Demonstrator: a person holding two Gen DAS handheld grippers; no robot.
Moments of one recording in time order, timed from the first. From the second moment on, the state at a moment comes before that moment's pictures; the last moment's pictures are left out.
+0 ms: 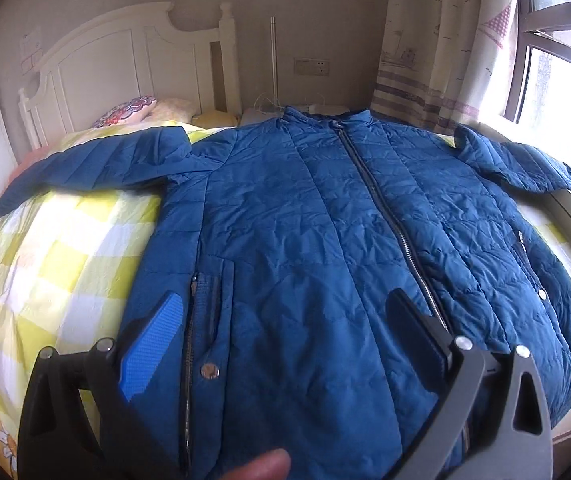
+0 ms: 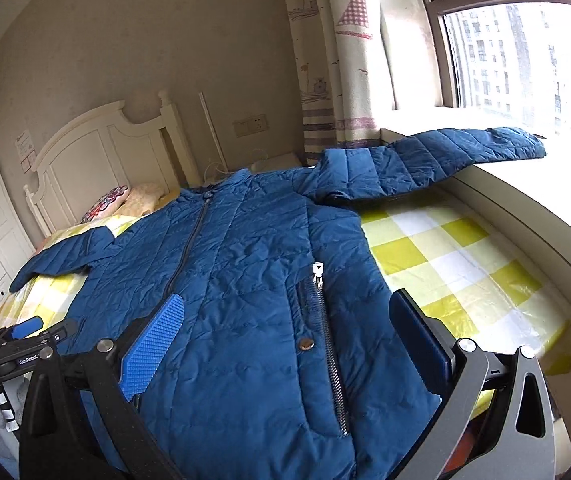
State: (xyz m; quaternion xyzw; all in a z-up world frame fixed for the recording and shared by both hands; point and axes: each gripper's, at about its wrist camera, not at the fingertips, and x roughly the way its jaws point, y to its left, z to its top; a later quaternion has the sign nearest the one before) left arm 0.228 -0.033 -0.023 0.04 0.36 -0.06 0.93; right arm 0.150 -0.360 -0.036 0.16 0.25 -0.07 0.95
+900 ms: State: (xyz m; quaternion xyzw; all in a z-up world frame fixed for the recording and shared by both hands) left arm 0.393 -0.012 -0.088 0.01 0.47 -0.01 0.88; right arm 0.396 -0.431 -0.002 0.09 0.21 -0.12 0.97
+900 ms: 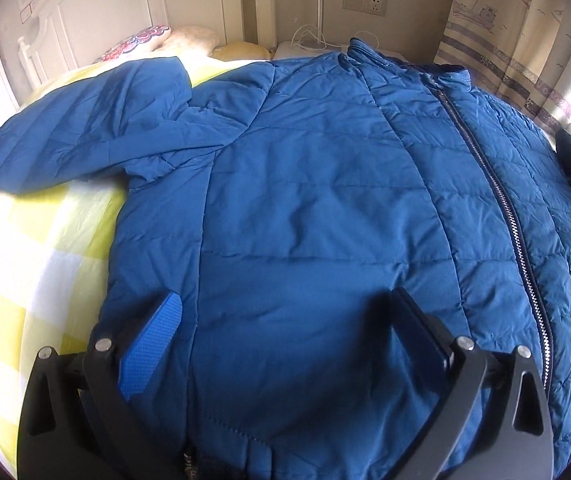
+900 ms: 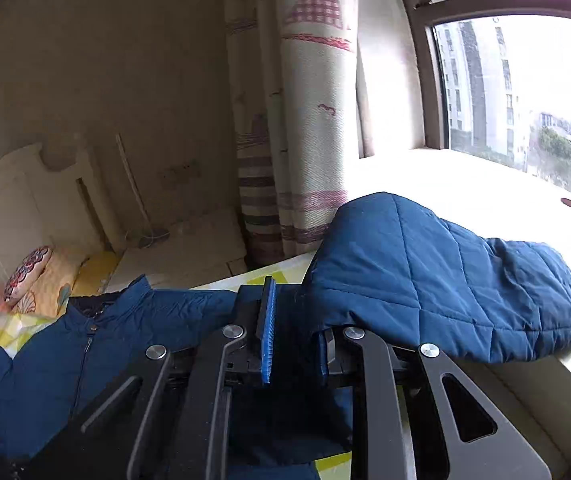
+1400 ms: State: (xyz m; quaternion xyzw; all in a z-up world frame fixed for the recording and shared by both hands) left arm 0.390 -0.011 -0.086 0.01 0.47 -0.01 0.88; right arm 0.348 -0.308 -0.054 0.05 0.37 0.10 0.92
